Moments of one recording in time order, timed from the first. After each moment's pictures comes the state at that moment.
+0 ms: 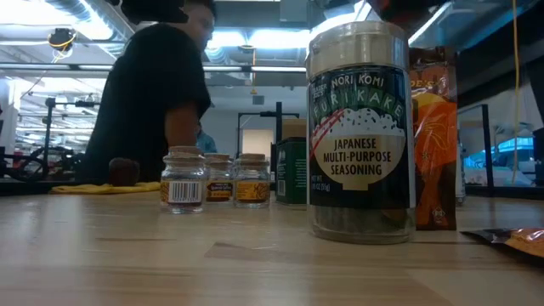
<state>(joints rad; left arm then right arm) -0.36 0.89 0.76 -0.28 -0.64 -0.08 0.51 1.22 1.05 -0.83 1.21 0.56</state>
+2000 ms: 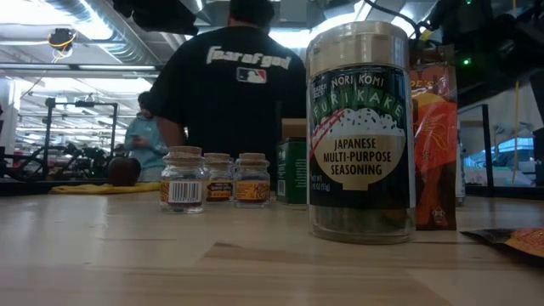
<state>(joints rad) -0.31 0.96 0.76 -0.25 -0.61 -0.02 -0.18 1.19 0.27 0.82 0.95 0.10</state>
